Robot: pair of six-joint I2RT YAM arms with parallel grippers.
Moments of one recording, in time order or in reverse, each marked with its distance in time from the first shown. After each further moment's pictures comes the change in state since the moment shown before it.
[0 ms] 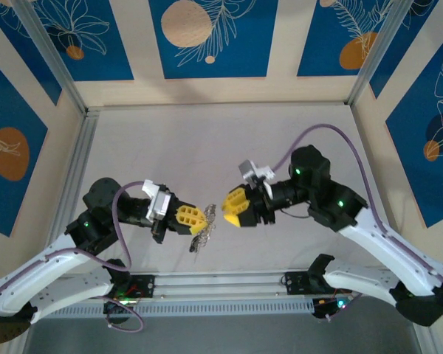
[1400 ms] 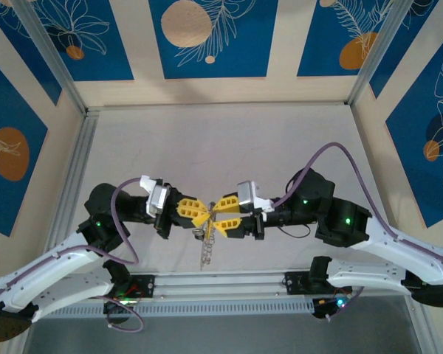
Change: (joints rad) left arm 0.003 0.027 -0.098 0.321 -0.048 -0.132; right arm 0.308 -0.040 -0.001 0.078 0.526 -0.237
